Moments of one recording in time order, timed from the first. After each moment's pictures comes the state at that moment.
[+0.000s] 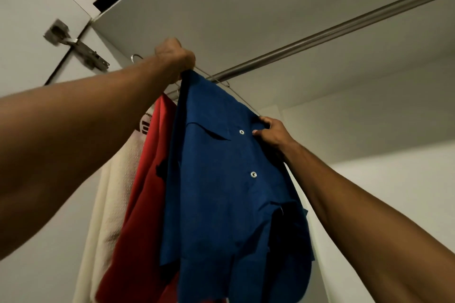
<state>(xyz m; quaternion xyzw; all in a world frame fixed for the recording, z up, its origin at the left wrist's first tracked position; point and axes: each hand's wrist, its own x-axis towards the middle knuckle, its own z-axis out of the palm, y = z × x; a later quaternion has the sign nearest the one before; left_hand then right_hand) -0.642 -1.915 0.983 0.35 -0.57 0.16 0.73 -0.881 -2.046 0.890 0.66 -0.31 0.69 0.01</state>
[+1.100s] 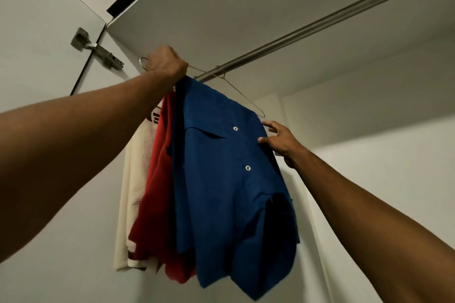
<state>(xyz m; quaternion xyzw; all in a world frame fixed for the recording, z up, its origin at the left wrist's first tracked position) -0.624 -1.899 0.924 0.34 -0.56 0.23 0.71 -0.883 -2.004 0.805 0.67 -0.29 0.68 -0.06</state>
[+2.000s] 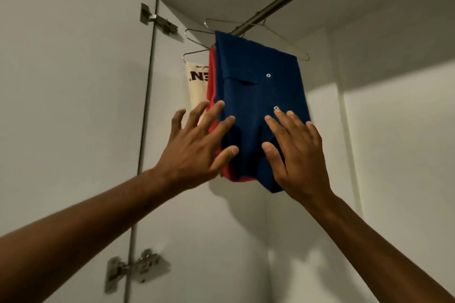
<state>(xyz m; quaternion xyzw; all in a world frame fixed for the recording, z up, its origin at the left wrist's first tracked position) -0.598 -1.814 0.622 0.50 -0.62 0.55 0.27 -0.819 -1.892 0.592 0.68 -0.22 0.61 0.34</state>
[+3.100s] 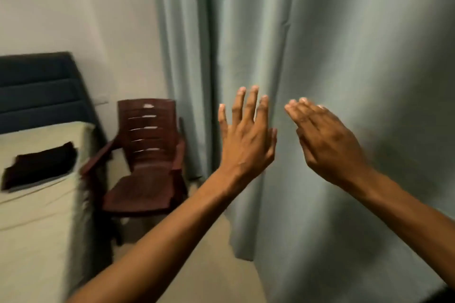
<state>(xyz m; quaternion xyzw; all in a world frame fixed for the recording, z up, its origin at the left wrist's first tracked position) -0.321 -0.939 0.244 0.91 0.05 0.40 0.06 -0.263 -1.117 0.264 0.81 0.45 0.37 -0.08</state>
